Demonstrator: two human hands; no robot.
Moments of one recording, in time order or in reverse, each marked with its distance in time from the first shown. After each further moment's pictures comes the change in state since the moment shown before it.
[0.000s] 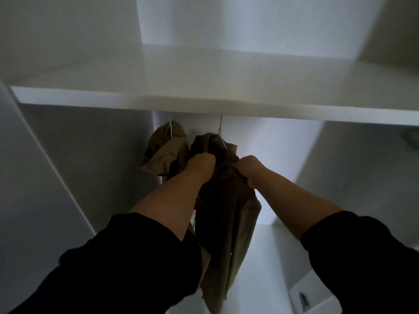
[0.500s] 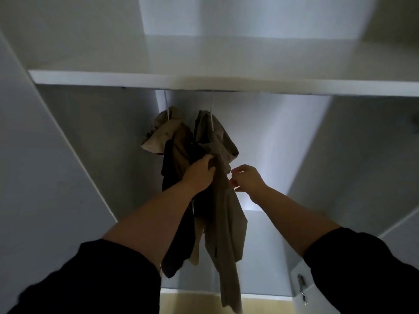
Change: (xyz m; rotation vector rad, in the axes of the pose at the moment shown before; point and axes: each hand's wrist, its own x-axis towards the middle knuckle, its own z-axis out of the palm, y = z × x) left_hand -0.090 0.034 0.045 -0.482 0.086 -0.101; right_hand -0.057 0.089 -0.020 0.048 -0.109 -0.146
